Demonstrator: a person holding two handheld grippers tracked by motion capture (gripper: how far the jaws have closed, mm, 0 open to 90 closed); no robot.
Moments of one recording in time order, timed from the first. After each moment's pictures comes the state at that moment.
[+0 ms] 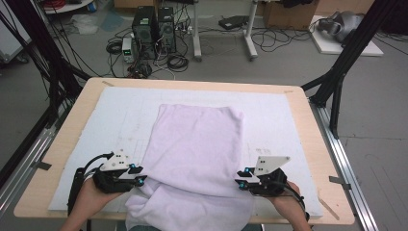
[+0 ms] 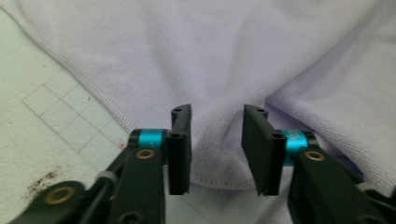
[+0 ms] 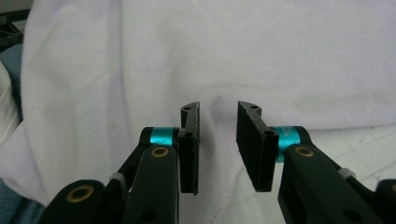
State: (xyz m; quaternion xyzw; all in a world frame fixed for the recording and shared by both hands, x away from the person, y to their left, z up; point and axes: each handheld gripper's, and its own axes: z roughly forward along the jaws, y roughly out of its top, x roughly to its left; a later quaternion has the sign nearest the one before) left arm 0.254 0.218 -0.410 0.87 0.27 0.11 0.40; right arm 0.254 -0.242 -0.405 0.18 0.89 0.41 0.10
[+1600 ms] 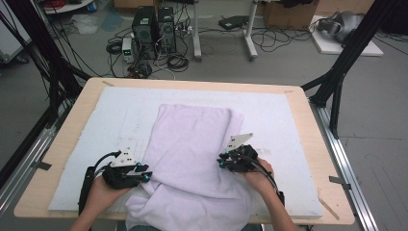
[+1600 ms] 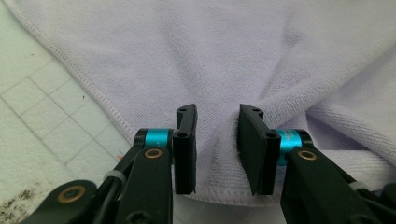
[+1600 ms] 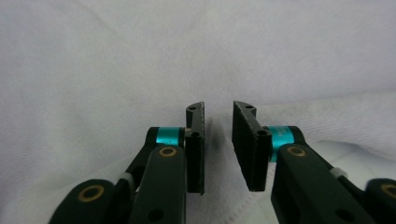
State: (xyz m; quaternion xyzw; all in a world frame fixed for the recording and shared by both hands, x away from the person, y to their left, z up) left arm 0.271 0.207 -0.435 0.86 0.29 0.12 0.39; right arm 0.328 -0.183 -0.426 0.20 0.91 0.35 0.11
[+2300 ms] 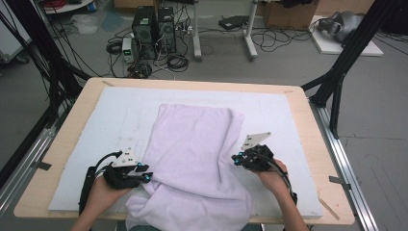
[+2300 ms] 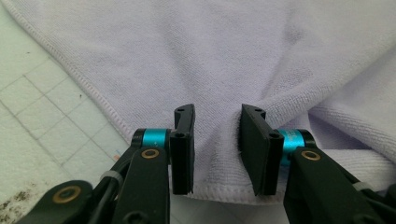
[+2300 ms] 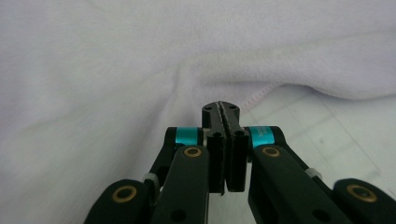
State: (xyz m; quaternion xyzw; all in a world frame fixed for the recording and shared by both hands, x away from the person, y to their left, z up) left arm 0.271 0.206 -0.436 0.87 0.29 0.12 0.39; right arm 0.326 -0.226 -0.422 0.23 0.90 0.35 0.10
